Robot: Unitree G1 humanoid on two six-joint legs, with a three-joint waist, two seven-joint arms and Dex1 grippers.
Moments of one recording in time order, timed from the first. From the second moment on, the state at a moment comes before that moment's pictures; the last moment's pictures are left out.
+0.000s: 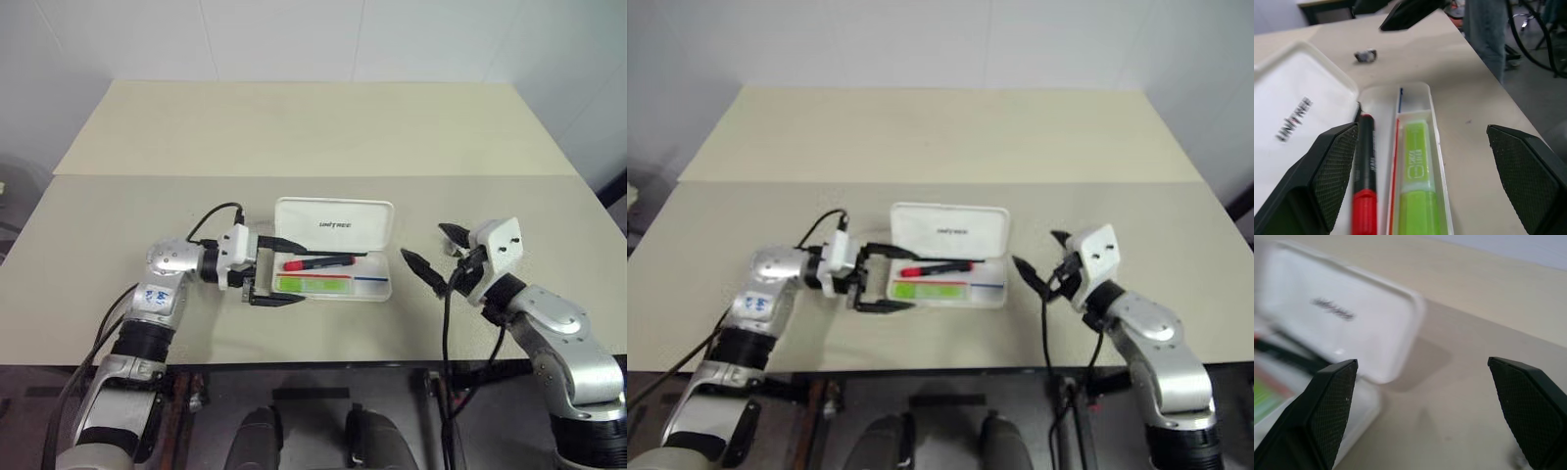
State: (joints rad) left arm -0.56 0.51 -0.05 0.25 -0.32 -0.08 -1.33; right arm -0.16 -0.46 -0.18 -0.38 0.36 0.47 0.40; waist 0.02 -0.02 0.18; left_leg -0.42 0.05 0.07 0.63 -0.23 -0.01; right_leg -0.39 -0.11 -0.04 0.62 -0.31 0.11
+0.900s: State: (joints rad) left arm -0.44 0.66 0.06 0.02 -0.41 0.06 -1.24; right arm -0.49 -0.36 -0.19 0.32 0.23 0.33 0.27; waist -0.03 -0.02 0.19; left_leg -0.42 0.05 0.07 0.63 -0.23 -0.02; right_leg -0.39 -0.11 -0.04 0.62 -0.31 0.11
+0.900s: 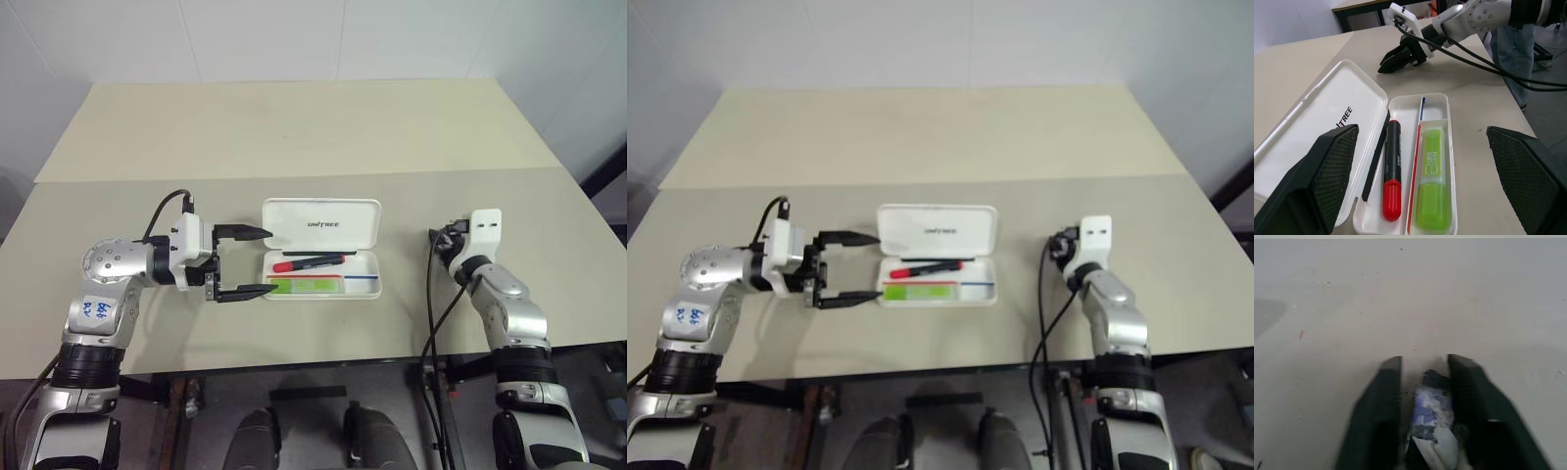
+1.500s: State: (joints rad) left arm -0.46 0.65 0.06 0.03 -0.41 0.05 -1.24; right arm -0.42 -0.48 -0.07 0.07 0.26 0.24 0.68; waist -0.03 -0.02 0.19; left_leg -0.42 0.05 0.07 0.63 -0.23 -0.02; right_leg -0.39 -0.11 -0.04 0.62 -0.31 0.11
